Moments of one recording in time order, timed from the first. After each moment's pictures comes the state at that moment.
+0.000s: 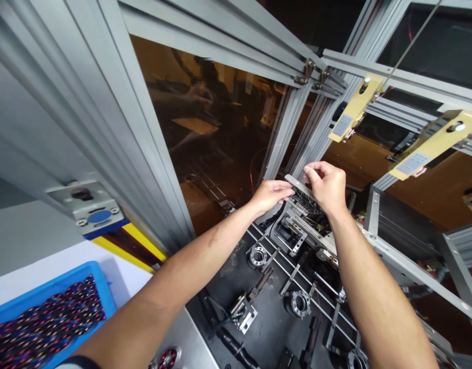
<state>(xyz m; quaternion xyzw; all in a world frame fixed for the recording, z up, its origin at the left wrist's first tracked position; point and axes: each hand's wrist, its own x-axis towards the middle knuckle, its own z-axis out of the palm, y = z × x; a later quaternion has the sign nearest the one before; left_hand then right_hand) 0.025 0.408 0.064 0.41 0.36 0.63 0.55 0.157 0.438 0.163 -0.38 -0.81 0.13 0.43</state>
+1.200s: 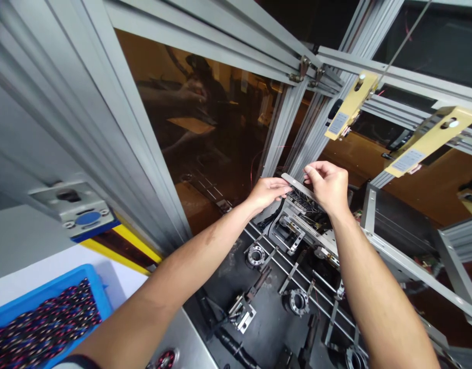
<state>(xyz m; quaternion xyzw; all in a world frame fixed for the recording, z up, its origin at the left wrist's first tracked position) 0.026 0.412 0.063 0.42 0.35 0.63 0.55 0.166 0.434 0.167 -0.38 -0.80 0.15 0.43</state>
